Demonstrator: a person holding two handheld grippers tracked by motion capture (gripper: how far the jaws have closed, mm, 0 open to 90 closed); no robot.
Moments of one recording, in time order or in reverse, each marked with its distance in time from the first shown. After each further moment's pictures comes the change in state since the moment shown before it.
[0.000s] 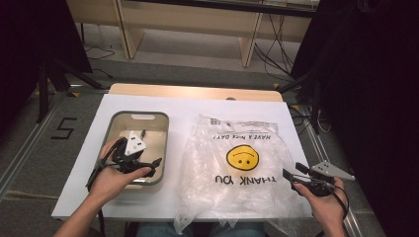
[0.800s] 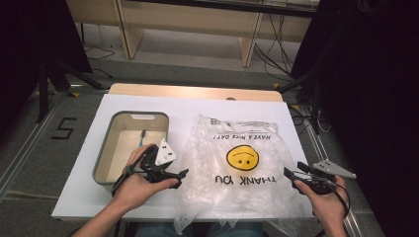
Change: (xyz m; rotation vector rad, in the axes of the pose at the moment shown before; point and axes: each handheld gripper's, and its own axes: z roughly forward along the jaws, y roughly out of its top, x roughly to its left) left arm -0.072 0.033 0.004 0.019 -0.157 0.107; right arm -0.003 0.004 0.000 0.013 -0.020 0.032
